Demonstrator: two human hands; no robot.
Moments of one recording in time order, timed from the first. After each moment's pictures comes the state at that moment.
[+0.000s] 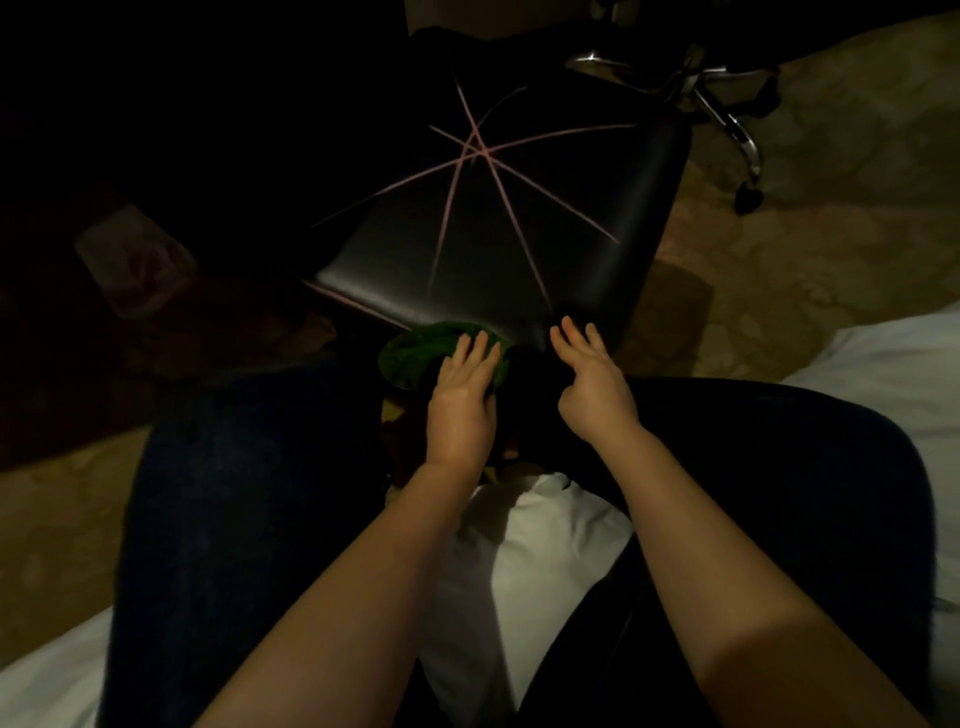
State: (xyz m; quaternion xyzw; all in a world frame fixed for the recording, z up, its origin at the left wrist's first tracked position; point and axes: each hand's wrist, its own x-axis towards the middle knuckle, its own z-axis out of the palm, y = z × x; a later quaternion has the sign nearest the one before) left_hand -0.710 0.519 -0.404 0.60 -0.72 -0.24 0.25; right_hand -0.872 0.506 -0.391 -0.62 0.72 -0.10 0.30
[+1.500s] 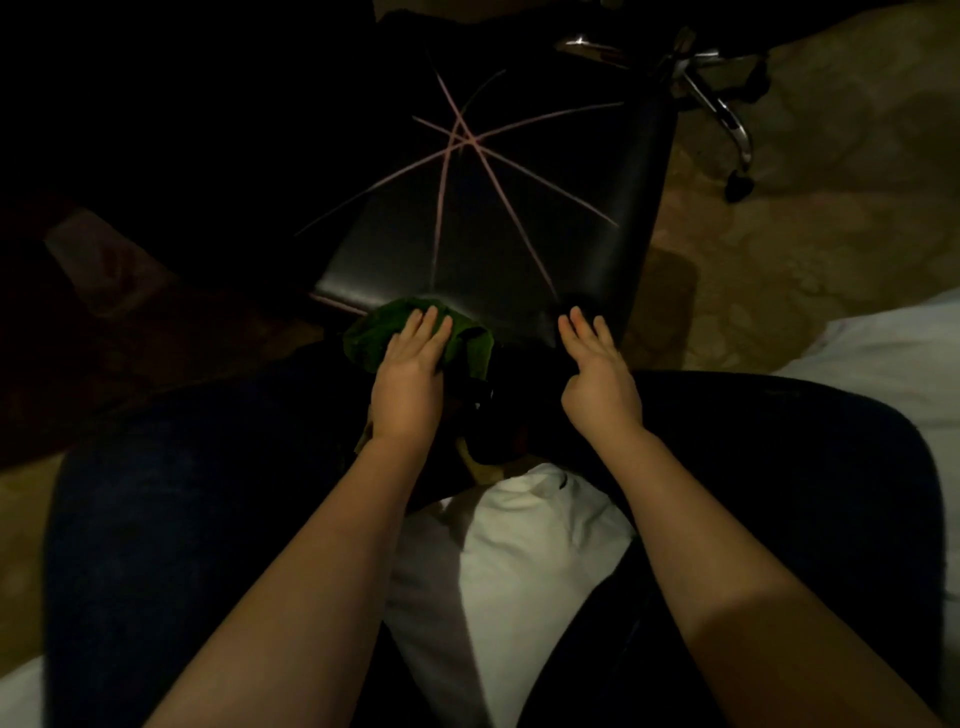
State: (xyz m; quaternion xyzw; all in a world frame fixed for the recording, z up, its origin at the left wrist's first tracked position) left_hand -0.668 0.484 -0.407 0.62 -0.74 -0.18 0.20; right_hand -0.880 0.504 -0.399 -0.61 0.75 -0.10 0.26
